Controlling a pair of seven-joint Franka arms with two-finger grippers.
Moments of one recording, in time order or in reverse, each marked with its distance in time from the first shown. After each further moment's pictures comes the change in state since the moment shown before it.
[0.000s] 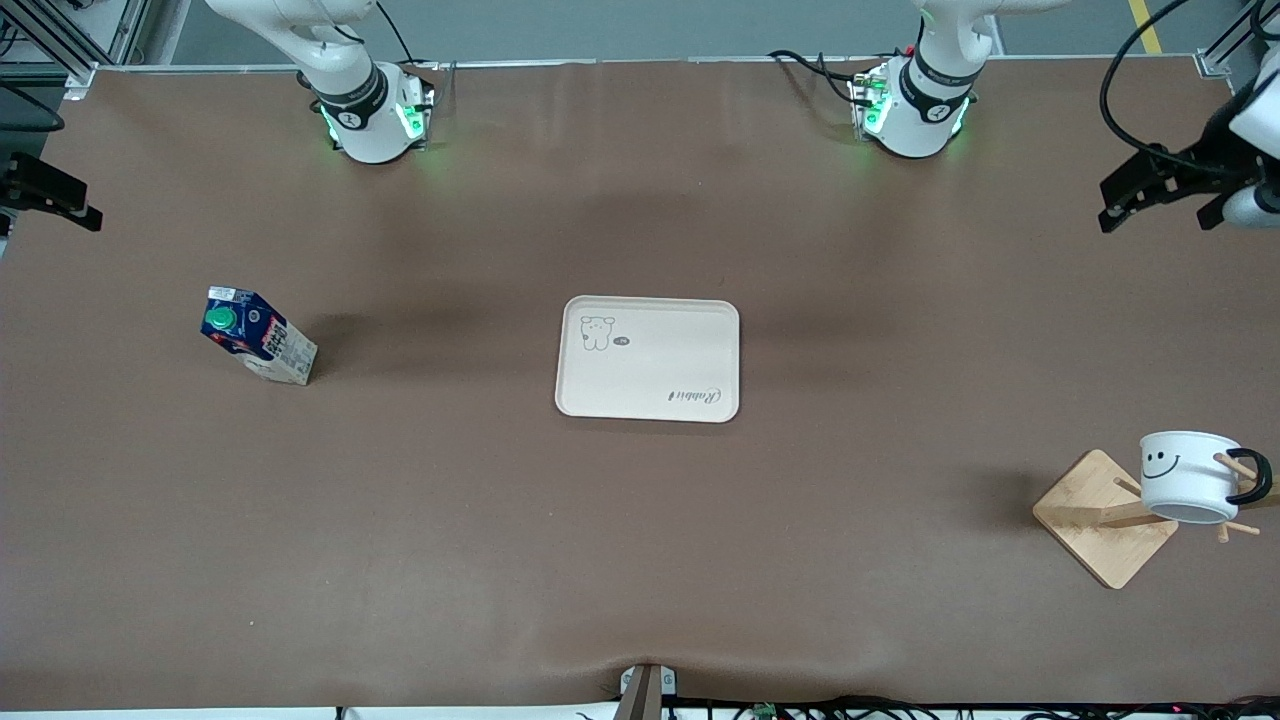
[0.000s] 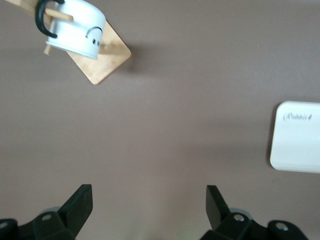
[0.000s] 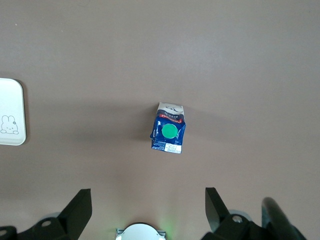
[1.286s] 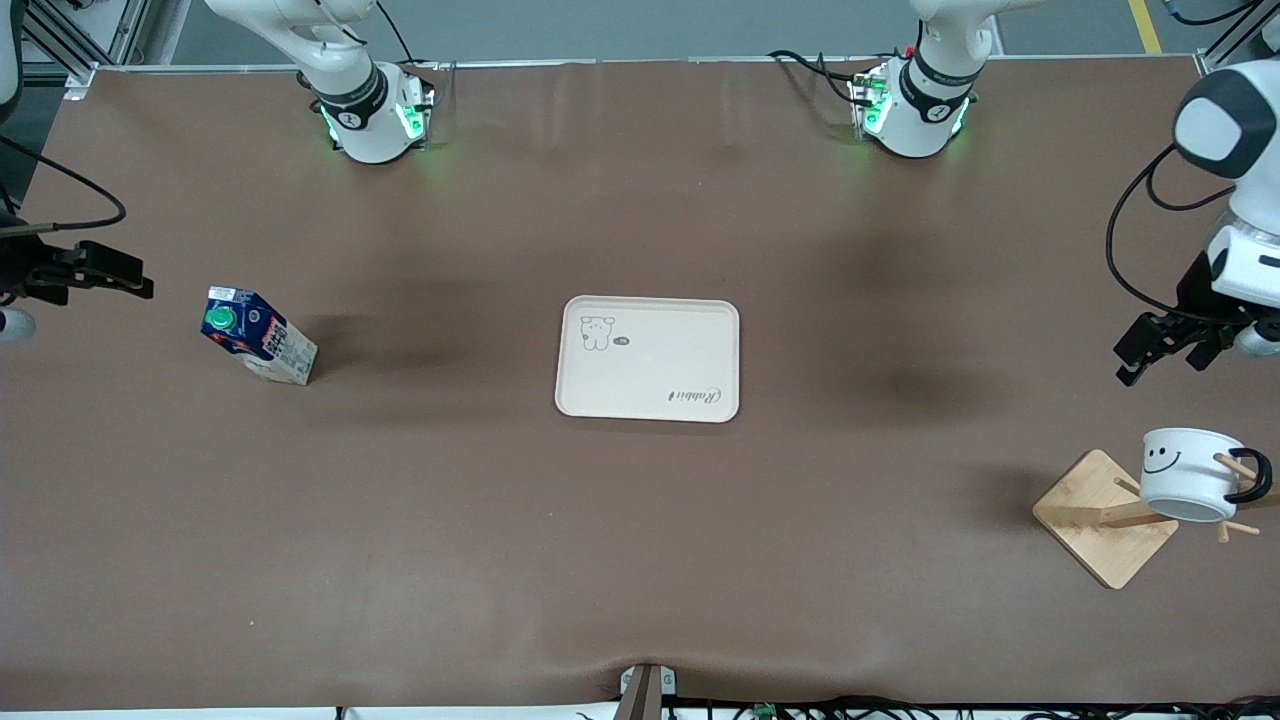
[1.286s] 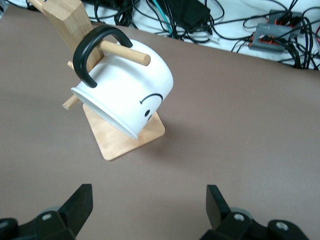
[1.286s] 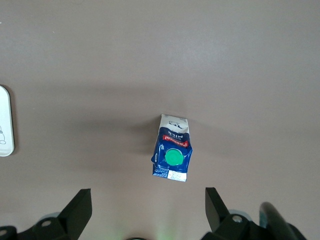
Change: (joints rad) left arm 0.186 0.004 0.003 -0.619 -0.052 1.035 -0.003; right arm 0.014 0.125 0.009 -0.005 -0.001 0.097 -0.001
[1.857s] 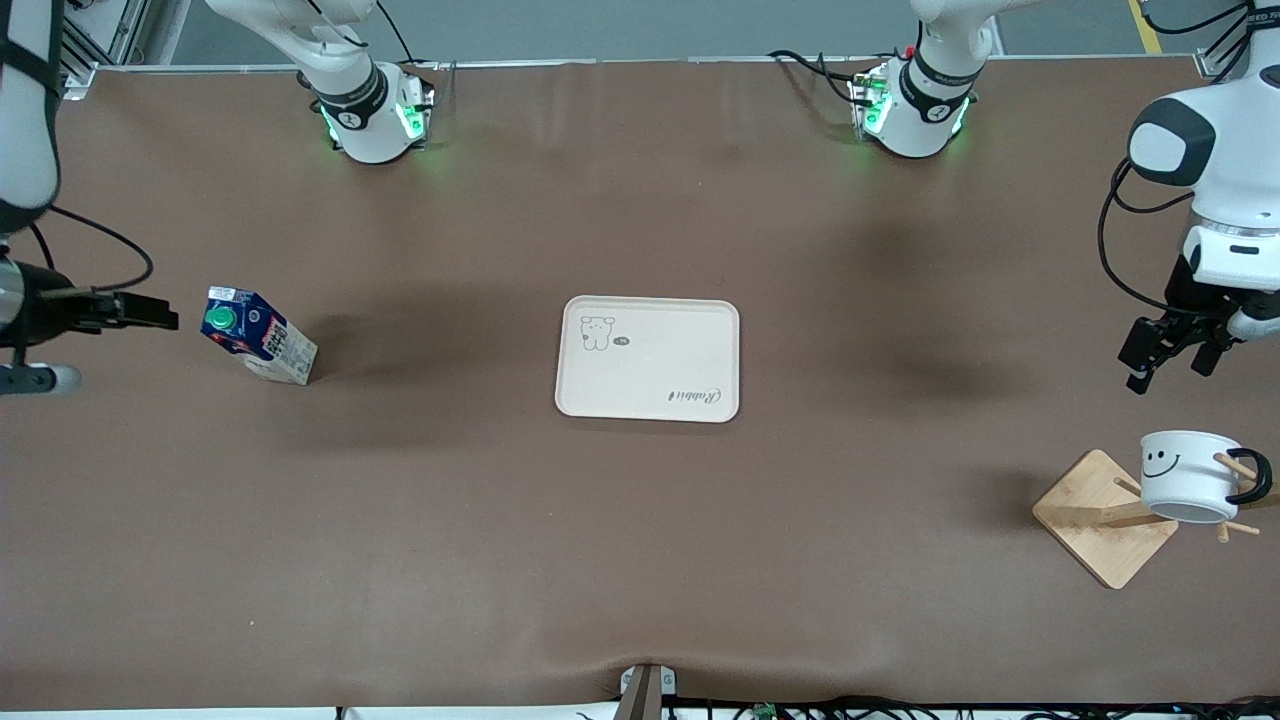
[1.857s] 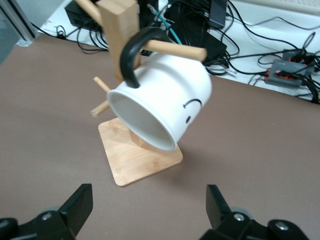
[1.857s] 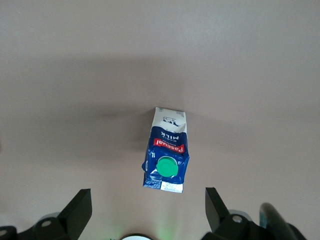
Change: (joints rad) left arm 0.061 0.000 0.001 -0.192 0.000 0.377 -0.004; right arm -0.022 0.136 -0.009 -0.006 0.000 0.003 0.001
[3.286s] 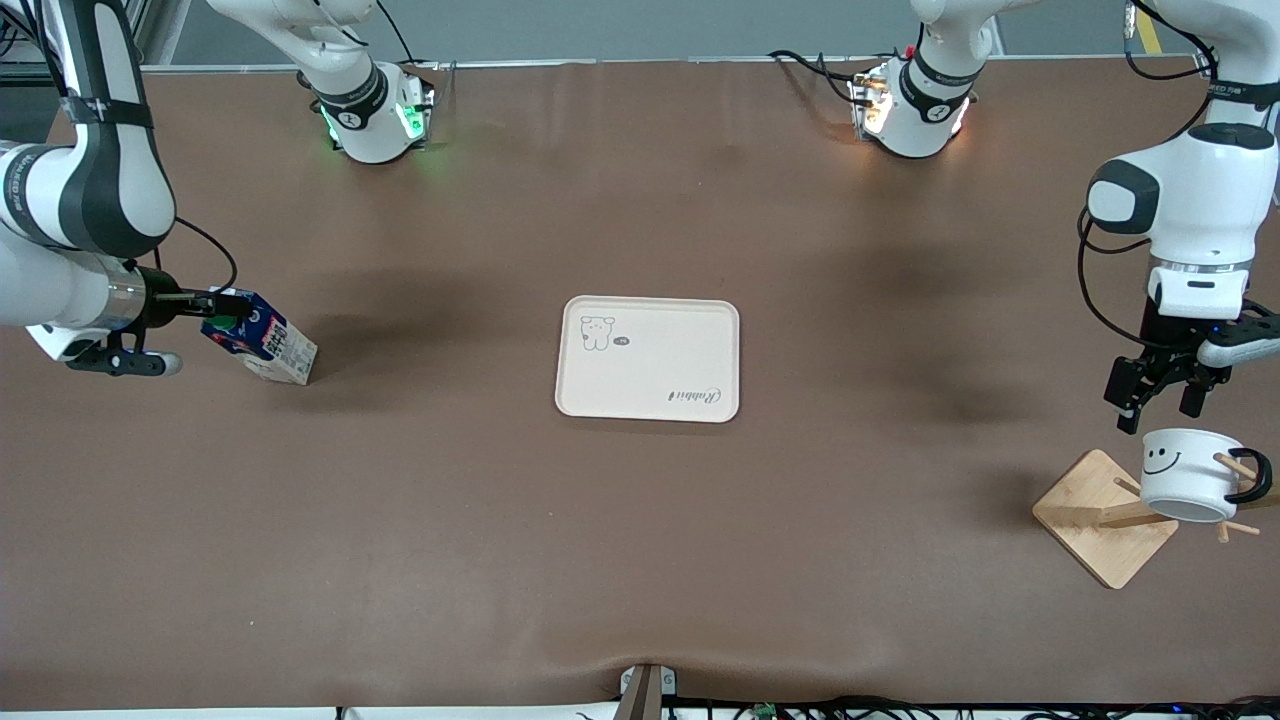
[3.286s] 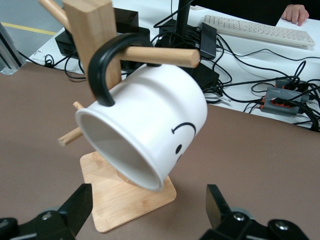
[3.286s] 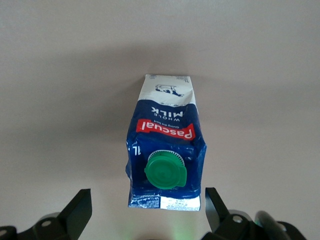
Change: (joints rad) left arm 0.007 0.207 -0.033 0.034 0.000 0.329 0.005; right arm -0.027 -0.139 0.005 -0.500 0.001 0.301 0.113
